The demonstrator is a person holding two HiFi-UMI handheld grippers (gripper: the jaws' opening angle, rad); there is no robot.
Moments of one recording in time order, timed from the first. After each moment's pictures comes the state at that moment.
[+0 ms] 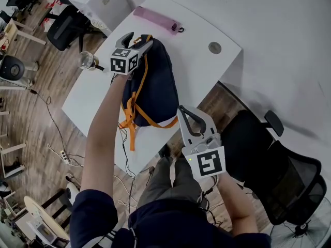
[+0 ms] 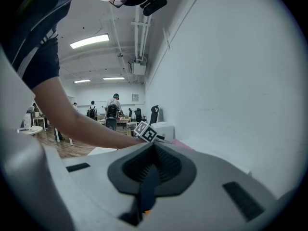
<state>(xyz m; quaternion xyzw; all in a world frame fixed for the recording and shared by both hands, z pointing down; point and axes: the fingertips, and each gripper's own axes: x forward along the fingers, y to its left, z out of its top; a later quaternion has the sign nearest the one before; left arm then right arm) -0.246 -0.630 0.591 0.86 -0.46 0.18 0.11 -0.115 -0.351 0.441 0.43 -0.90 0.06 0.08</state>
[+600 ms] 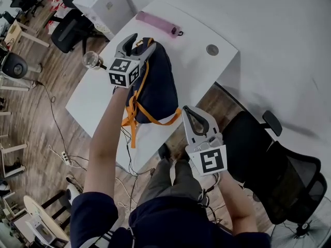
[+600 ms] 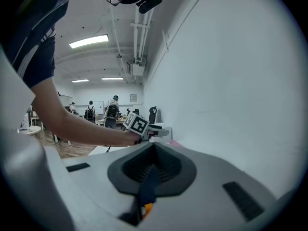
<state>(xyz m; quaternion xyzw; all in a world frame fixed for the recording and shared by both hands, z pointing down) -0.223 -0.580 0.495 0.88 -0.47 0.10 0.03 -0.097 -0.334 0.430 0.43 -0.90 0.05 0.08</state>
